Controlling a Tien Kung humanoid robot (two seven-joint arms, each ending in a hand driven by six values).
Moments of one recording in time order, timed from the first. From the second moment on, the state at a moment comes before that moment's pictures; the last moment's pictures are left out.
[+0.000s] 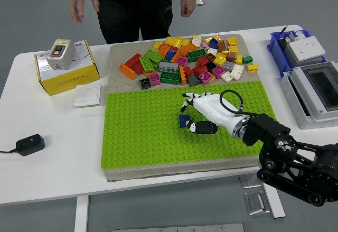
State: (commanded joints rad) left arm 0.07 0.13 -1.49 -0.18 1.29 0.12 0.19; right arm 0.59 -0.35 0.48 1.44 -1.87 -0.16 -0.22
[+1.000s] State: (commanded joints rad) left arm 0.09 0.11 -1.50 -0.18 1.30 0.12 0.19; right arm 0.15 -0.26 1.00 1.39 -1.68 -0.50 0.12
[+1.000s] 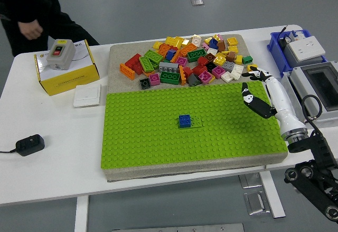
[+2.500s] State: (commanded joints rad) left arm 0.10 0.13 -1.48 -0.18 1.27 0.09 0.20; right arm 0.13 -0.26 1.24 1.43 -1.67 -0.49 0.12
